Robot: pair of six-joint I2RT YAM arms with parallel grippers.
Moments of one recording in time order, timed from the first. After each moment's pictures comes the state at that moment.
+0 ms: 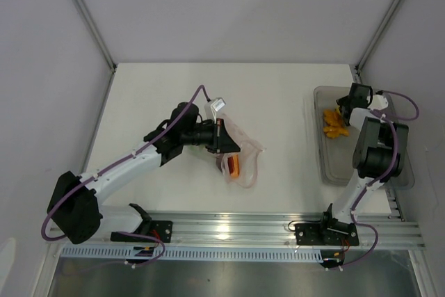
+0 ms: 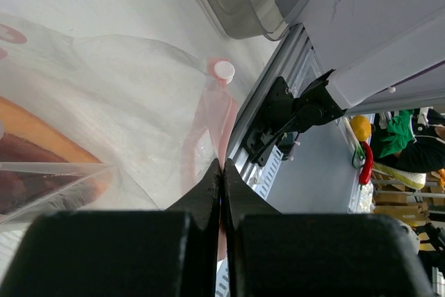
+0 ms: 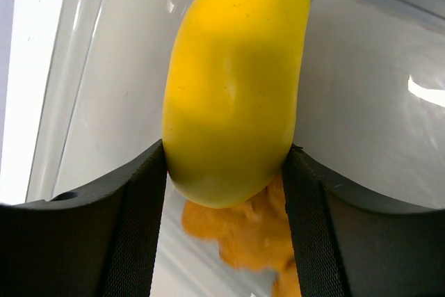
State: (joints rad) left arm -0.66 1.27 0.89 -0.07 0.61 -0.62; right arm -0.26 1.92 1.19 0.01 0.29 0.92
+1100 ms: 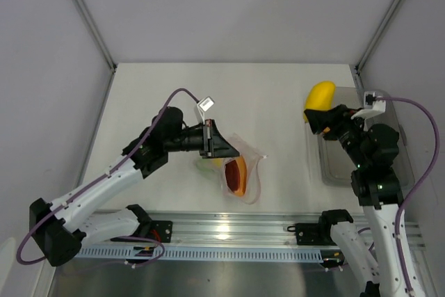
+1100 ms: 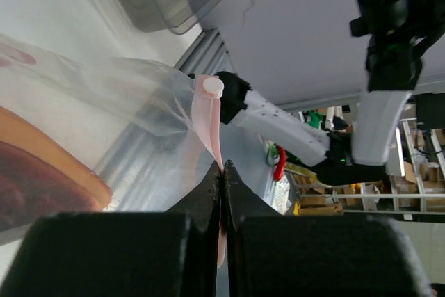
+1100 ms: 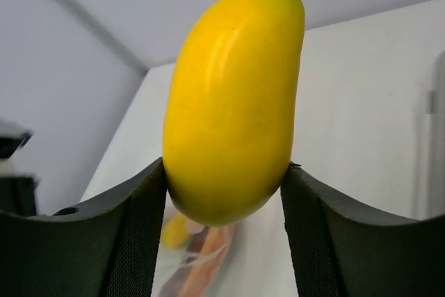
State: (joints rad) left arm -0.72 1.06 0.91 -0.14 0.64 -0.91; right arm 0.06 0.67 0.90 -0.28 -0.22 0.52
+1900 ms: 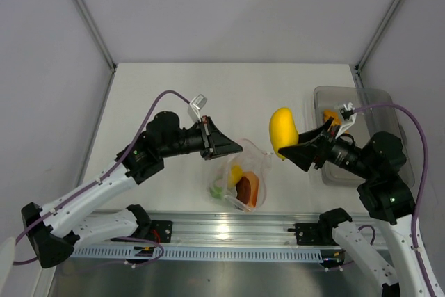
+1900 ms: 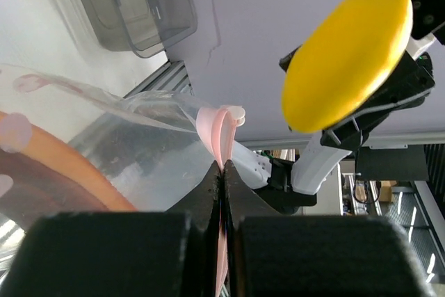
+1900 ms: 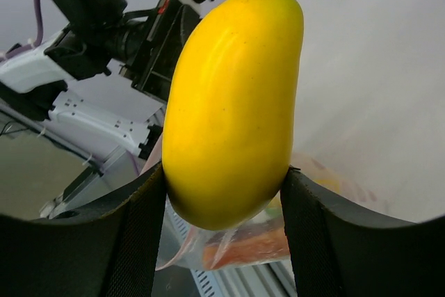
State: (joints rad) left arm -0.83 0.98 0.95 -0.15 0.42 -1.18; right arm 0.31 0.57 1.00 -0.43 -0.72 0.49
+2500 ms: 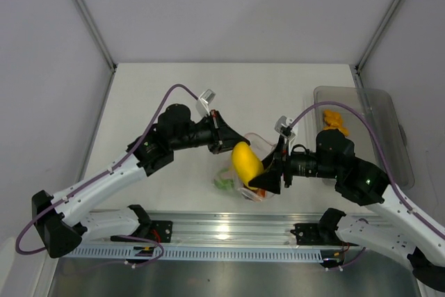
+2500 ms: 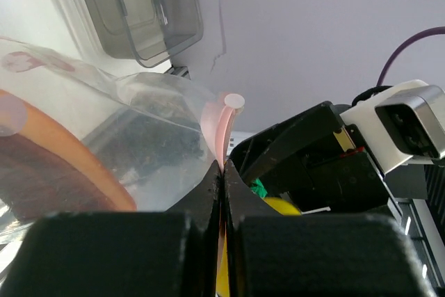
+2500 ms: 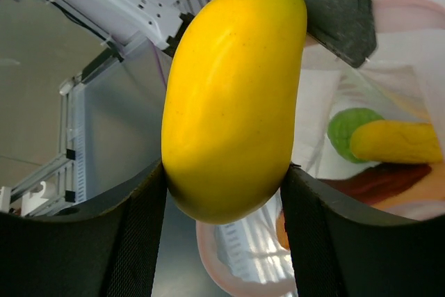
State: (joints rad) left arm -0.83 1.10 1.01 -0.13 0.41 -1.21; right arm 0.89 0.75 0.99 -0.50 -0.50 0.37
